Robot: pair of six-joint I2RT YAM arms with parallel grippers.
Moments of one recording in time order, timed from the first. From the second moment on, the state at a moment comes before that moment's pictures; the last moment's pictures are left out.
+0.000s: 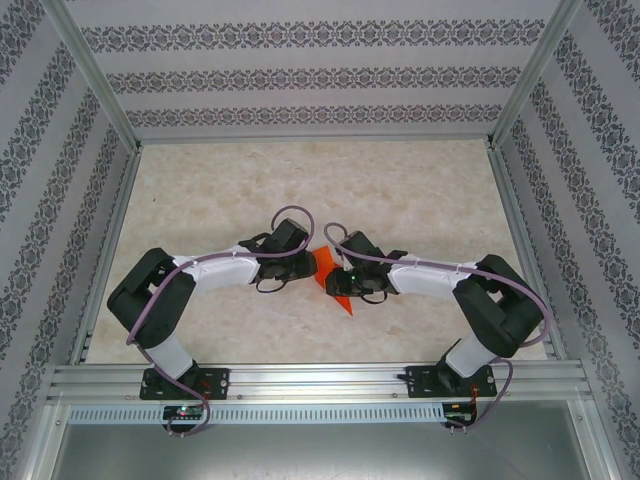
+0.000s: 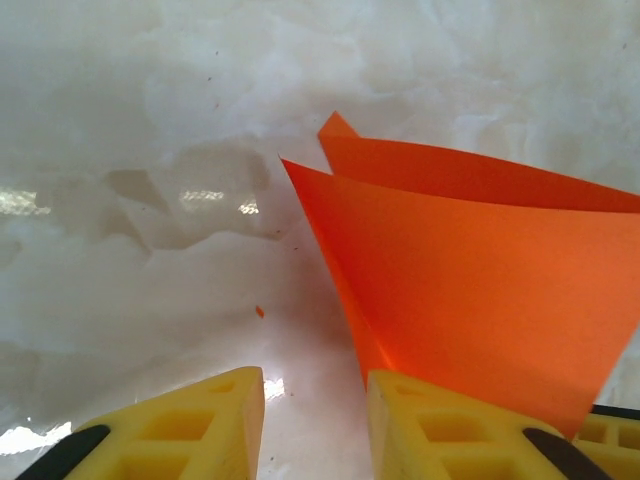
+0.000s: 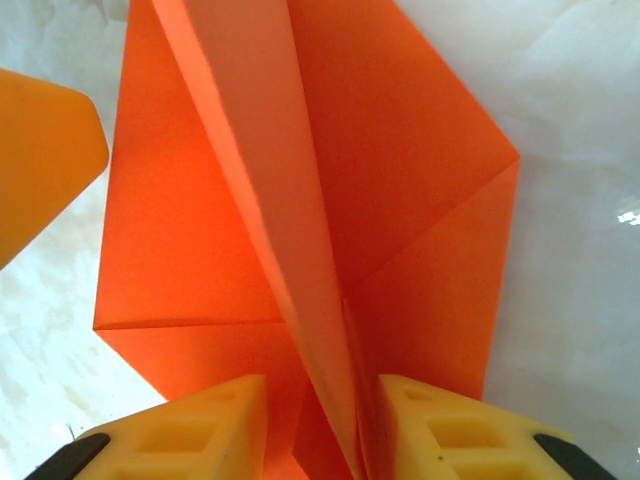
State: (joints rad) left arm -0.72 1.68 0.91 -0.23 0.11 -0.90; right arm 0.74 1.58 0.75 -0.25 -0.22 0.61
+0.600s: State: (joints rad) left arm -0.72 1.73 0.89 -0.21 0.12 -0.89; right arm 0.79 1.50 0.82 -0.37 -0.05 0.60
